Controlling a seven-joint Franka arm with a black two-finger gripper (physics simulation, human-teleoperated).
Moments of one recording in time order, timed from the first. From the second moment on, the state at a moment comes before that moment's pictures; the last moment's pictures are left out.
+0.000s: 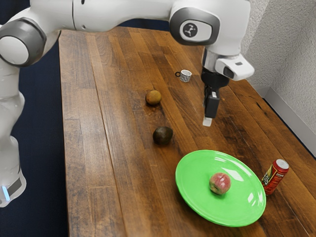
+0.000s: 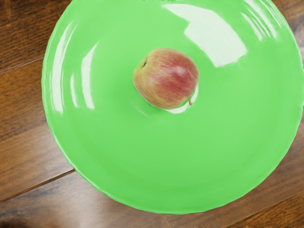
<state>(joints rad) -0.30 0.12 -0.05 -1.34 -0.03 1.58 0.04</state>
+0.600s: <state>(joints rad) -0.41 0.55 -0.04 -0.97 -0.02 1.59 0.05</state>
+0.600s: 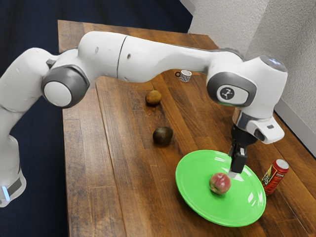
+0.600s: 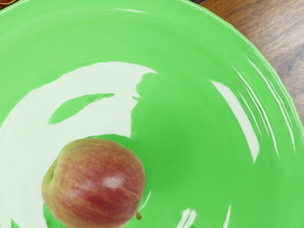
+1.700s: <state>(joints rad) -0.38 0.67 0.02 -1.08 -0.11 1.73 0.07</state>
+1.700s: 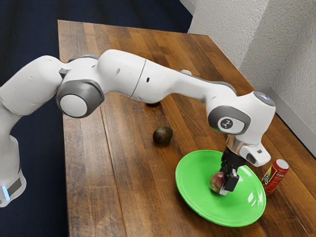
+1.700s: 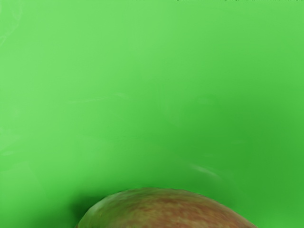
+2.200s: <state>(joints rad) -0.48 0.56 0.02 -1.08 -0.11 1.73 0.08</state>
